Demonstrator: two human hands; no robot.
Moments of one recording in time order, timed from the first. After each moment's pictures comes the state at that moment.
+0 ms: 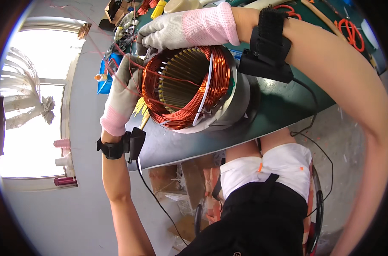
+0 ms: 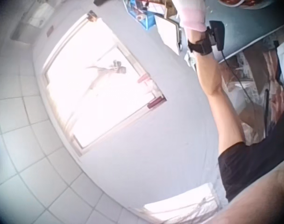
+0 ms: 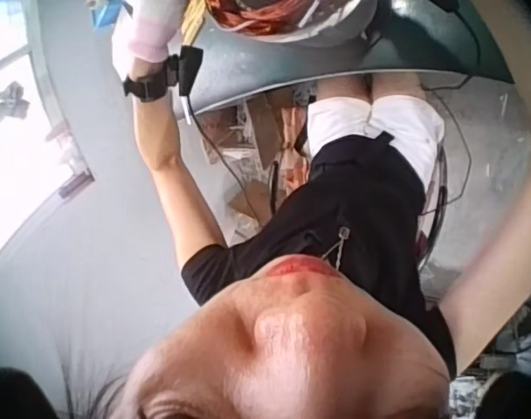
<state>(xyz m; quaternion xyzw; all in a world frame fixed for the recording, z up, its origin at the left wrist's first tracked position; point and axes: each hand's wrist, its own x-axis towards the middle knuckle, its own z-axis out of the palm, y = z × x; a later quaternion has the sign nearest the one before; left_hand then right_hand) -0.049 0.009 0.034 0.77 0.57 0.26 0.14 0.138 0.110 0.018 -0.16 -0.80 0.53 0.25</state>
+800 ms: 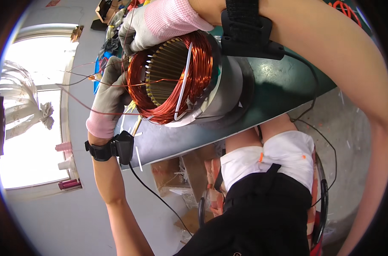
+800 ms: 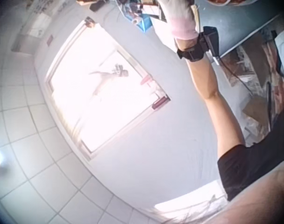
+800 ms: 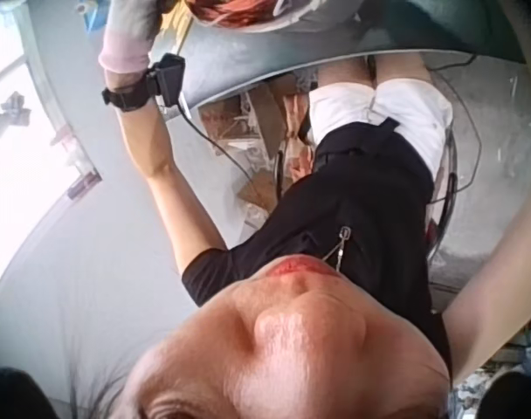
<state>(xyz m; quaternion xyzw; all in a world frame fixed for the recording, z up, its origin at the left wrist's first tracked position) -0.056 0.002 0.041 0.54 0.65 0.33 0.43 0.134 0.125 0.018 -0.09 -0.89 0.37 0.26</state>
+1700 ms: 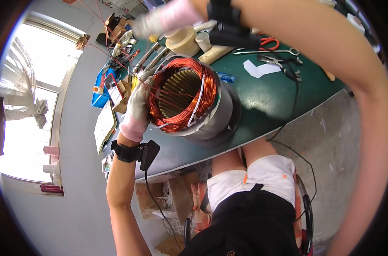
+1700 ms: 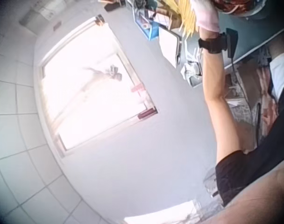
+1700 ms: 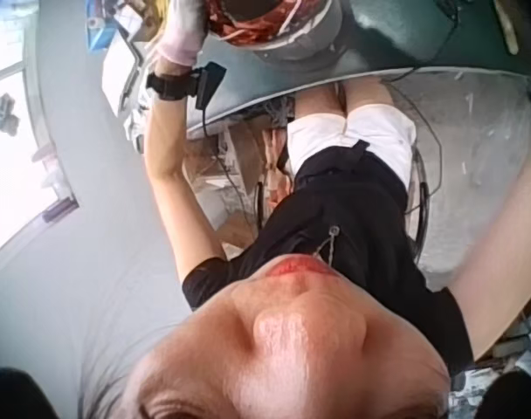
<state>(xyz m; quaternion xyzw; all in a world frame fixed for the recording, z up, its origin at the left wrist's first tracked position) -0.011 0.010 0.012 0.58 0.51 0.46 0.44 0.142 0.179 0.062 -0.24 -0.85 0.42 0.20</state>
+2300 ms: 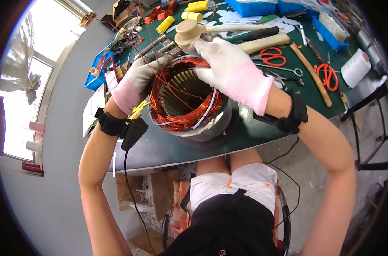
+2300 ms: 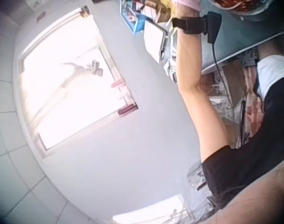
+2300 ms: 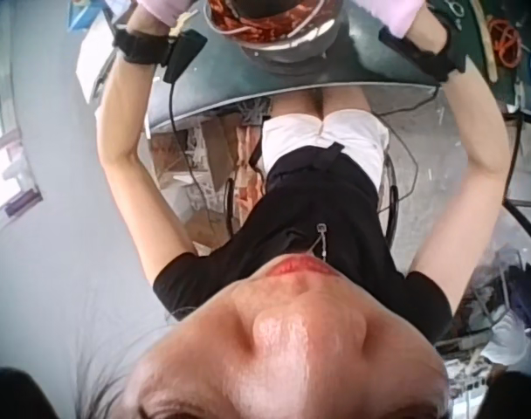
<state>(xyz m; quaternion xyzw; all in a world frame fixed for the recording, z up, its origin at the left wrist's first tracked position) -0.035 0.043 0.030 0.51 0.50 0.43 0.55 0.182 0.076 0.009 -0.30 -0.88 0.12 0.34</state>
